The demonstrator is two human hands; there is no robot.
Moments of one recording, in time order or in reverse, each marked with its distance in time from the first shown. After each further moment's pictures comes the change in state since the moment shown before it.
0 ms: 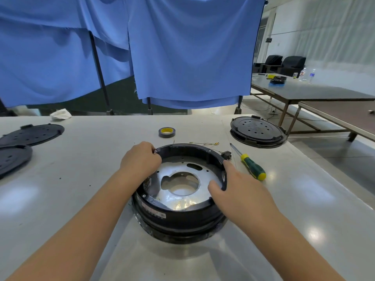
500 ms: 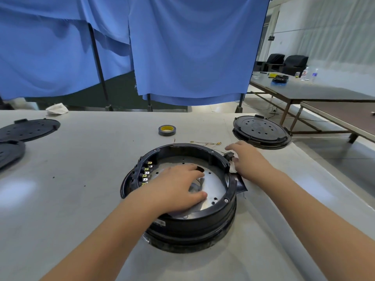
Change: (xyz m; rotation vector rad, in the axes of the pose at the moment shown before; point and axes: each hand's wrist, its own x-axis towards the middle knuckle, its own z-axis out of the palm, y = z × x) left_hand -0.046 0.035 0.031 0.153 -0.355 0.586; right_hand 0.129 0.075 0.033 -0.049 -0.074 -0.094
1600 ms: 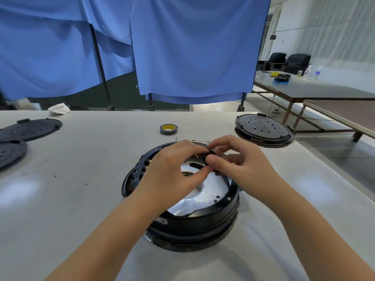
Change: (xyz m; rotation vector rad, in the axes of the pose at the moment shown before) left_hand -0.026 0.018 -0.022 -0.330 0.745 0.265; right_hand -0.081 -0.068 -0.041 0.960 0.015 -0.221
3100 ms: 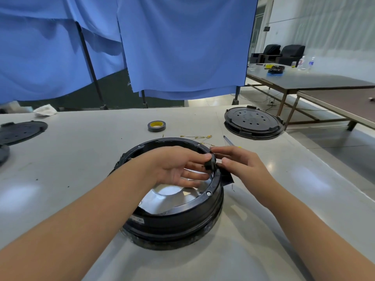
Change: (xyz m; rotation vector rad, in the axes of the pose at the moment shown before) left_hand 0.051 -0.017 0.044 -0.806 -0.693 -1.160; right_hand -0.010 0.065 -0.034 0.226 0.043 0.141
